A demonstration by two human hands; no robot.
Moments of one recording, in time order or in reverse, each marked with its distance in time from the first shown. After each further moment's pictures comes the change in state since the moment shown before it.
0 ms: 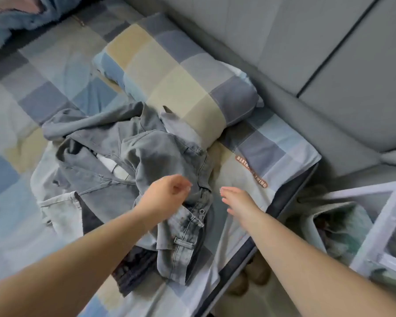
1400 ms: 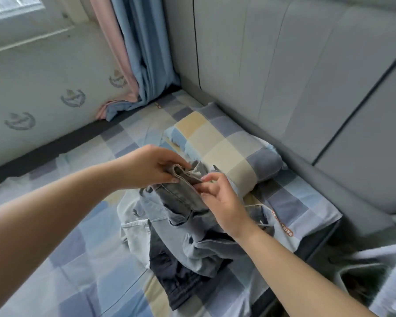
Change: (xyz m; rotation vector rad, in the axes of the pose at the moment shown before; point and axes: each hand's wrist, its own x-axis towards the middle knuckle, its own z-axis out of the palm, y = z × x) left_hand -0.163 0.096 -0.272 0.336 0.057 0.339; right_hand -0.246 -0.142 0.086 0.026 -0.459 -0.979
